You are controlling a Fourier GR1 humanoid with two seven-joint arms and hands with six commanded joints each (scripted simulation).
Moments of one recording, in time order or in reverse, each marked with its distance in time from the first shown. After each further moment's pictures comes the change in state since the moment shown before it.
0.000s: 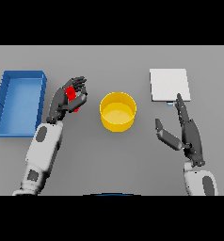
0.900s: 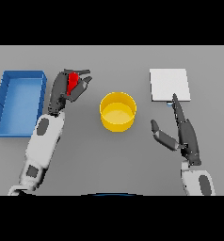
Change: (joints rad) left arm -0.053 0.033 -0.087 -0.126 -0.062 0.120 -0.009; right arm -0.007 0.006 0.019 0.026 0.033 -0.006 -0.036
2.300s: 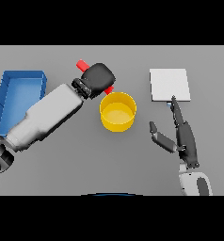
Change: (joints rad) left arm -0.495 0.278 -0.827 0.187 -0.688 -0.391 0.099; right arm 0.026 0.028 0.015 -0.017 0.010 -0.012 0.017
